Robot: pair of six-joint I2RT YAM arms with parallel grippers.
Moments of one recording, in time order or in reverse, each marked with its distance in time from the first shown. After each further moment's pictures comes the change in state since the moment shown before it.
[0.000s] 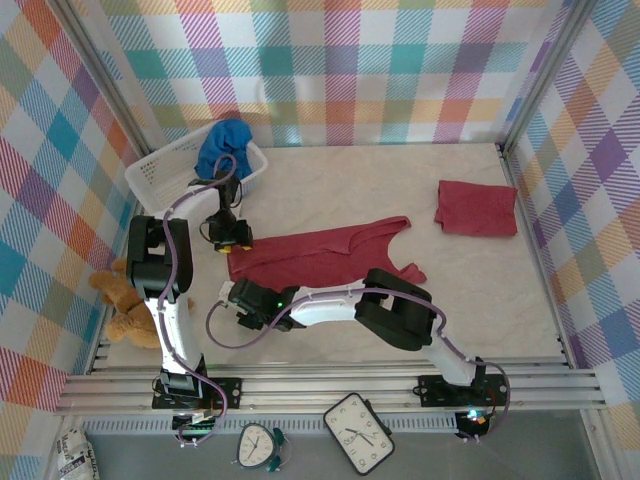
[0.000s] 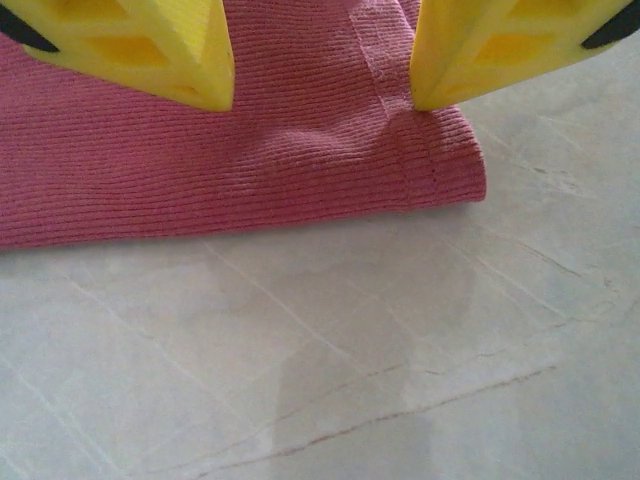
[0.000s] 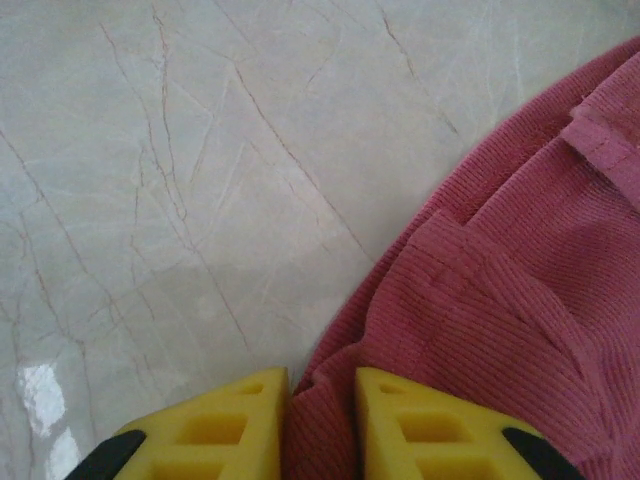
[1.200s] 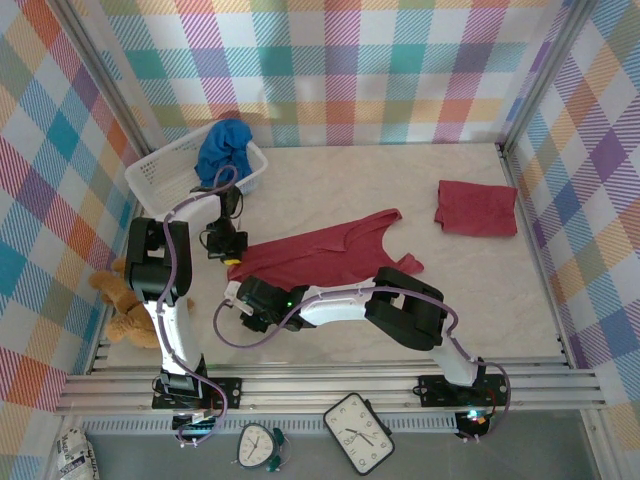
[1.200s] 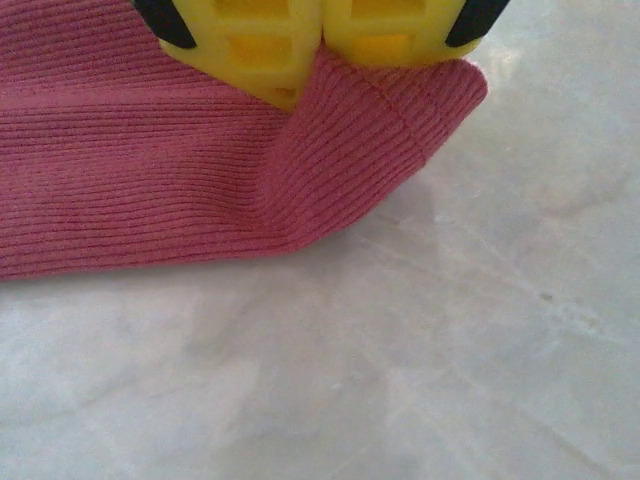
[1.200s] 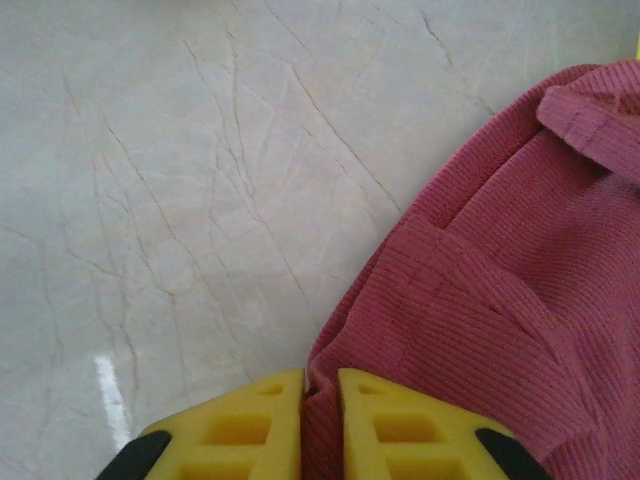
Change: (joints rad) left arm -0.009 -0.029 -0.093 -0.039 -0.052 -0.032; right arm -0.004 -0.075 -0.095 0.060 -0.135 0.064
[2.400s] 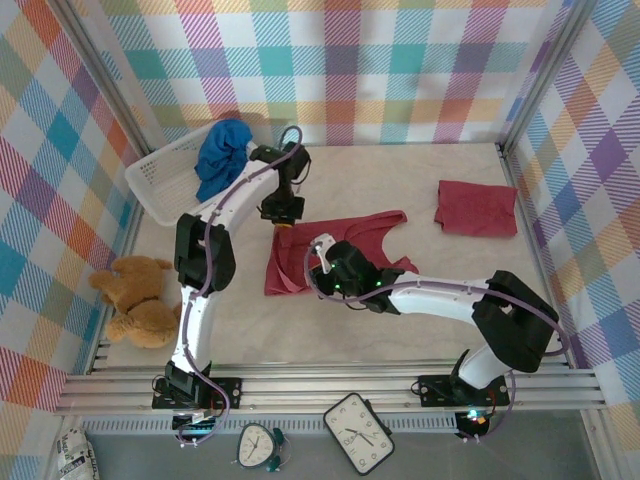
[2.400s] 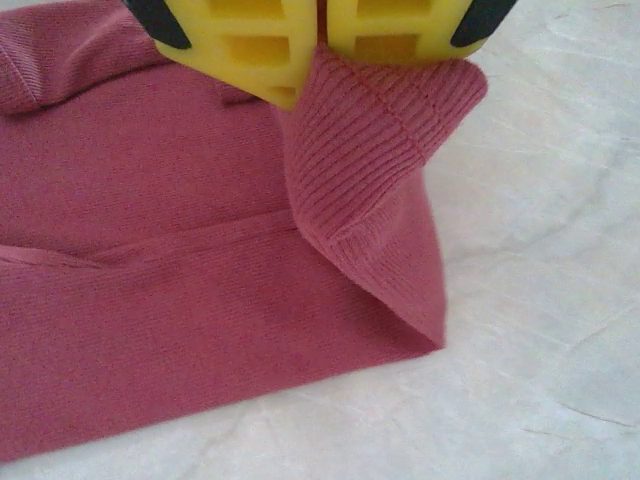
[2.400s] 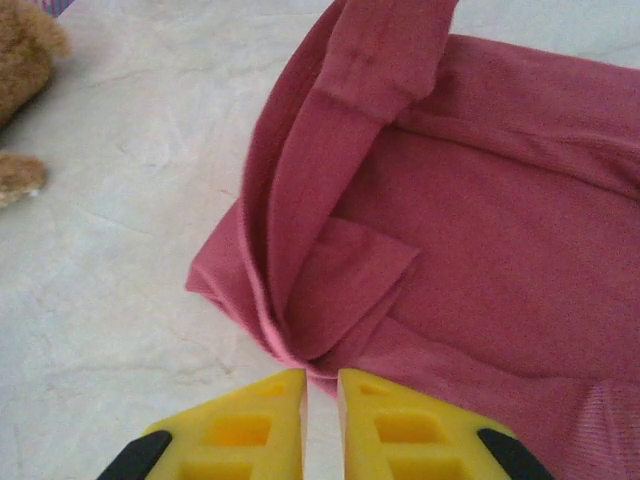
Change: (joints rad) left arm -0.328 0.242 0.723 -0.342 -0.048 -0.071; right arm -0.295 -0.599 -0.570 0.144 -0.054 0.386
